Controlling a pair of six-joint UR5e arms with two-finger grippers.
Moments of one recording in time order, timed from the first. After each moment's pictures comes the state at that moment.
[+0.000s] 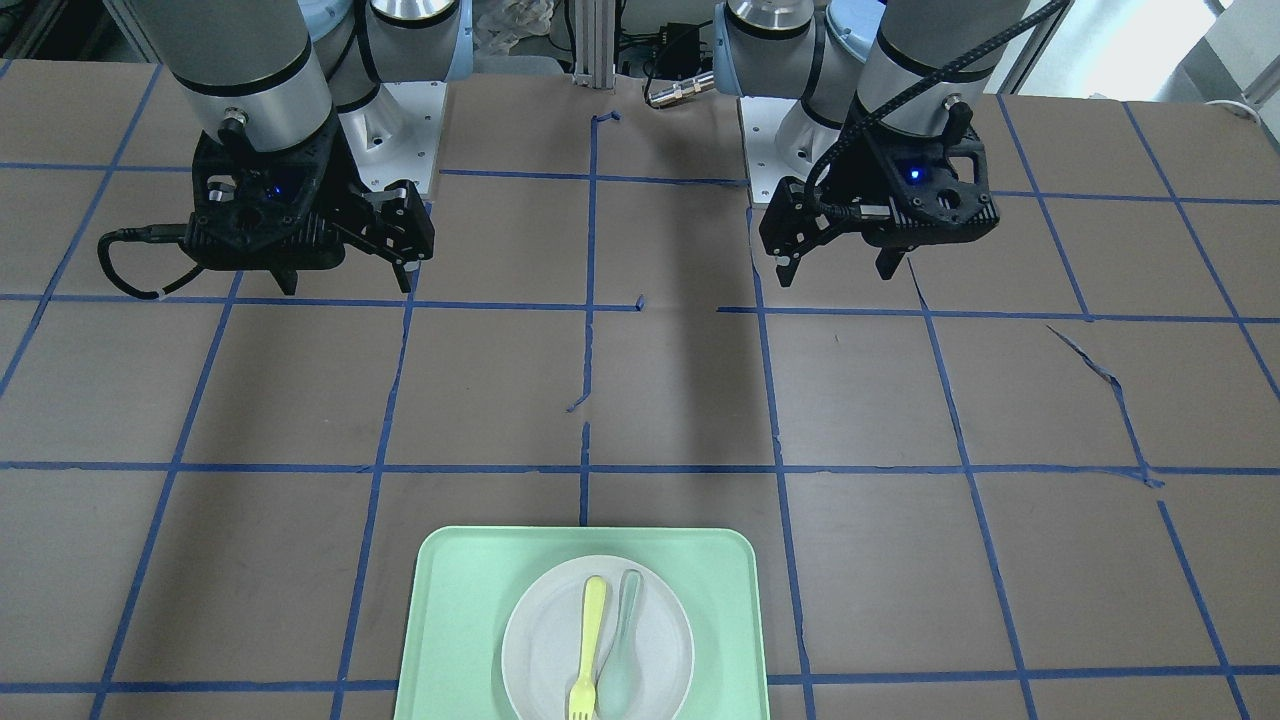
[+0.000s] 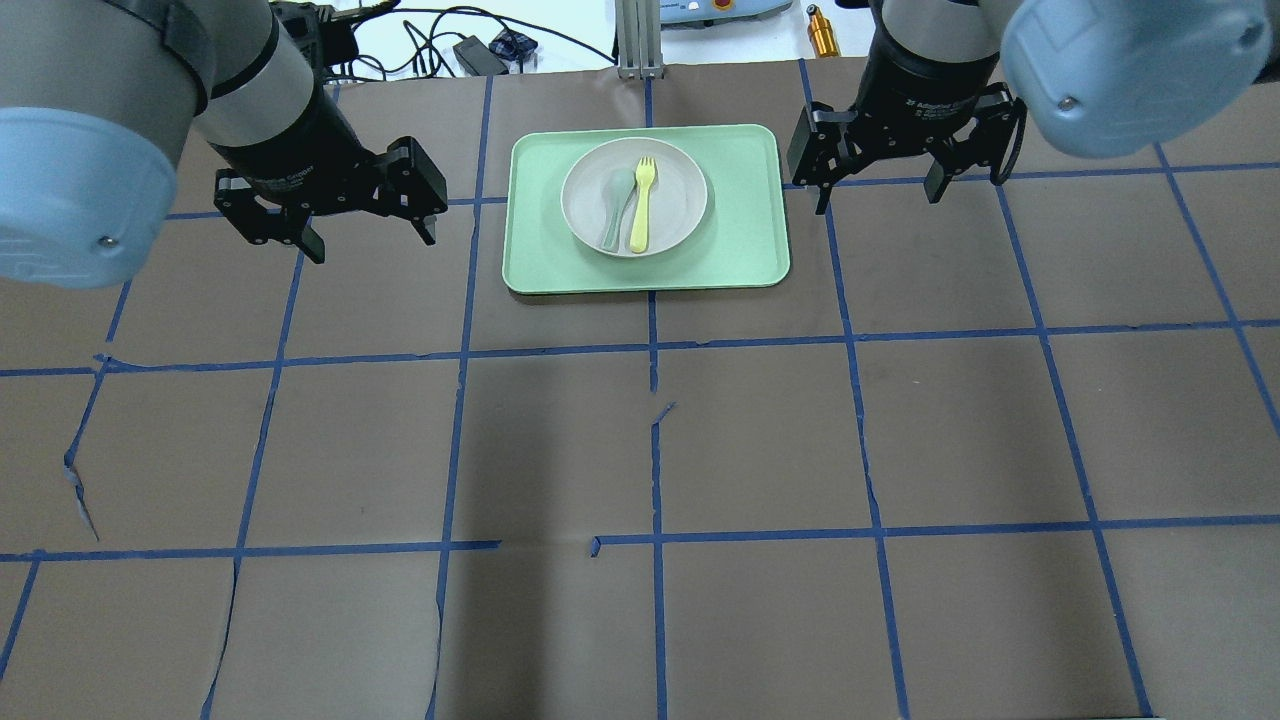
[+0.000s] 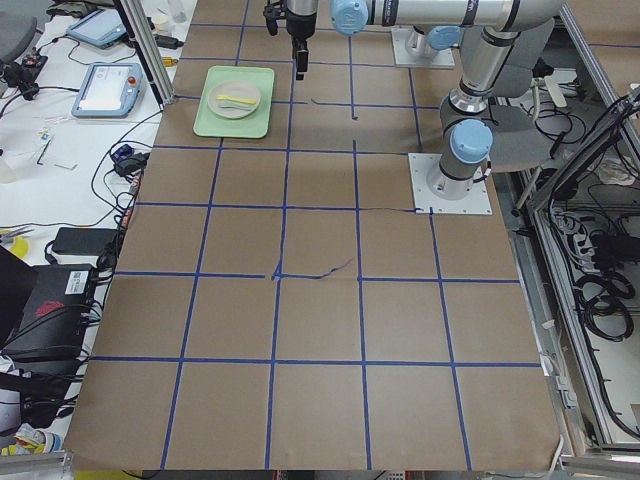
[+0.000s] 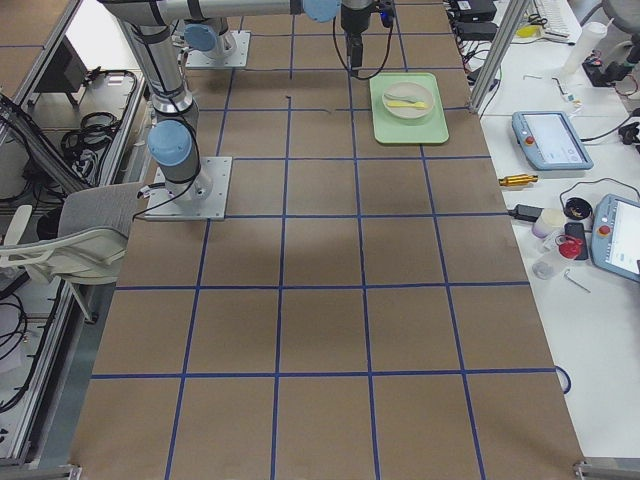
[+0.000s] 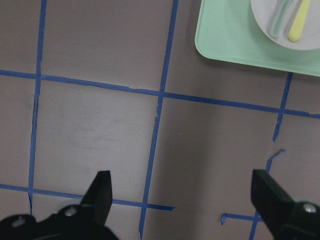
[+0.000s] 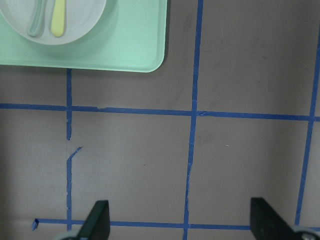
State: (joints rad) left arm -1.62 -1.56 -1.62 -1.47 1.56 -0.18; right arm 1.68 -1.48 1.49 -1.62 -1.59 0.05
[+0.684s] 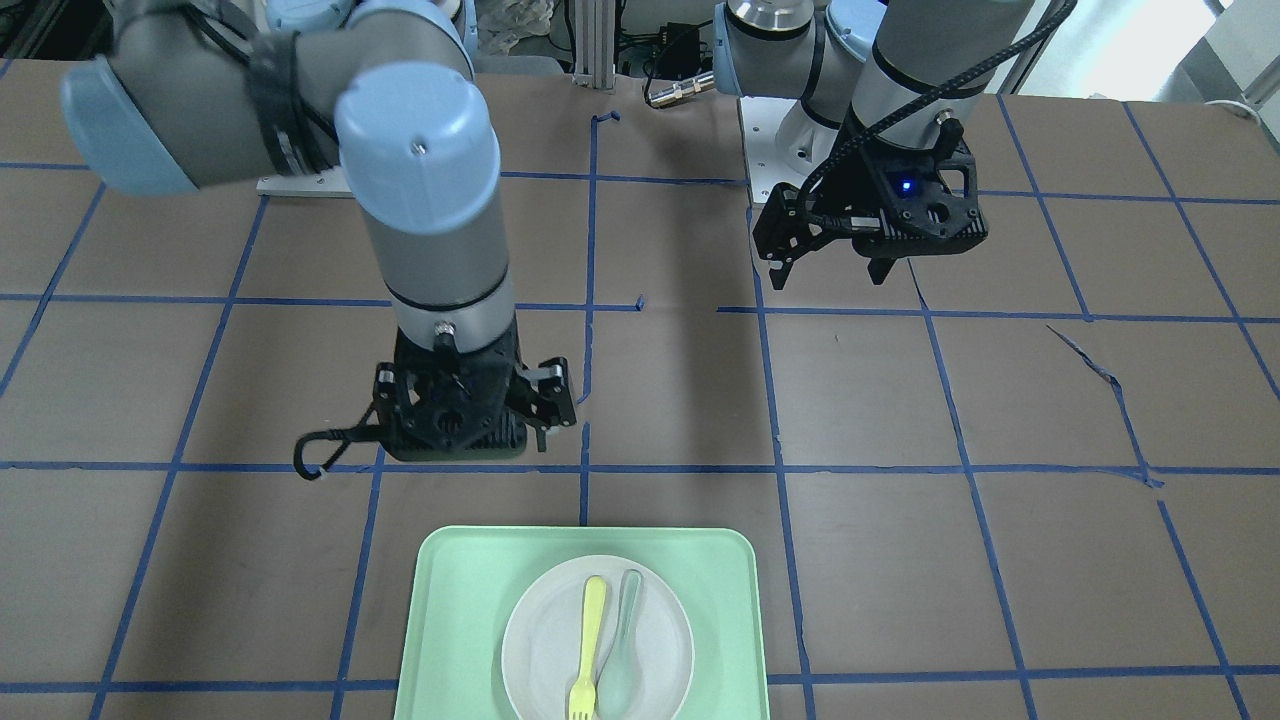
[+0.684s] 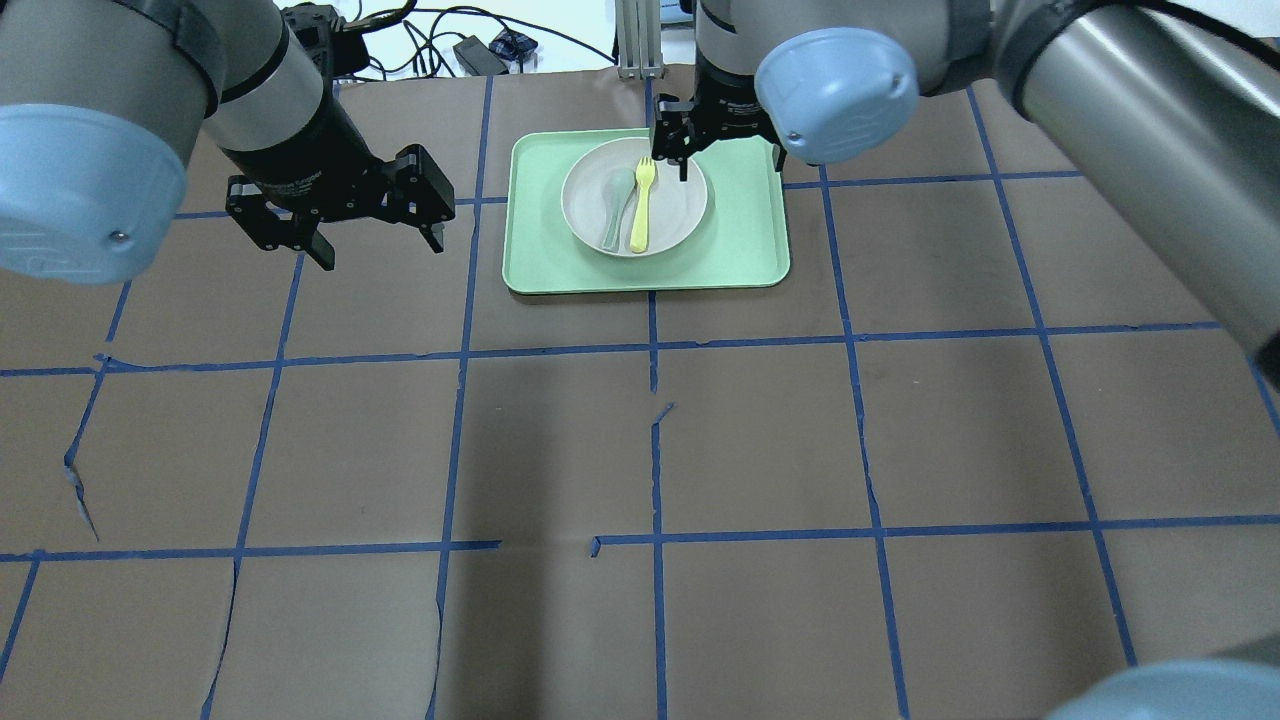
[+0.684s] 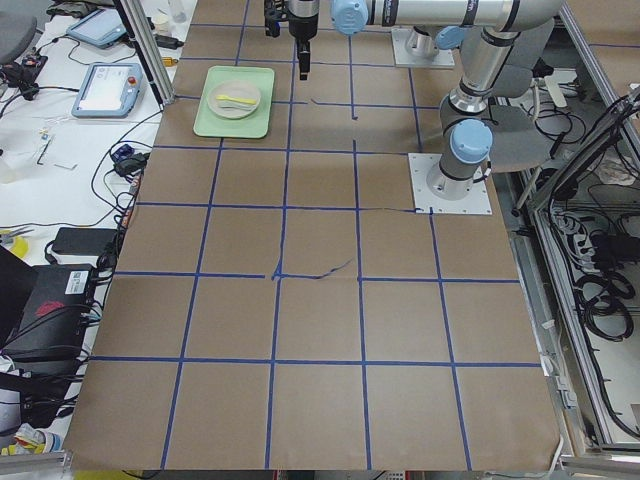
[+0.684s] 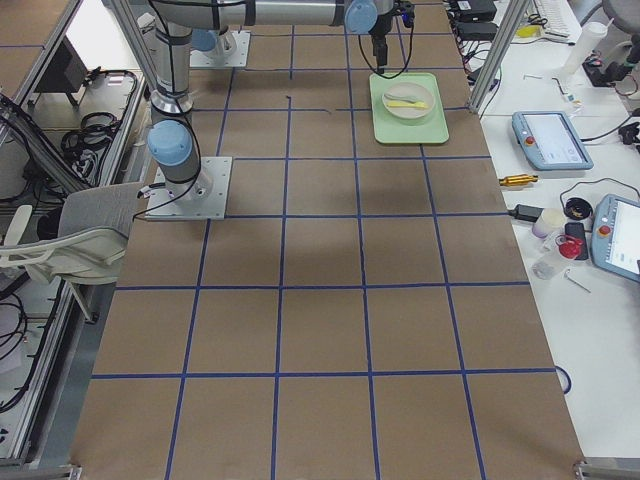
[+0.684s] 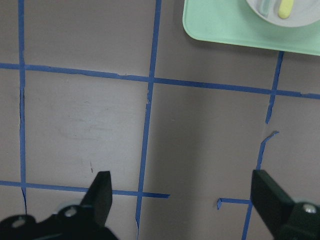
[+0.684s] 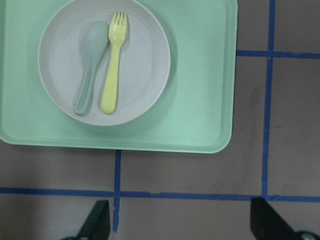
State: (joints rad) left arm -1.62 -1.57 -1.63 -1.47 1.55 -0.17; right arm 1.84 -1.13 1.30 -1.87 -1.62 0.22
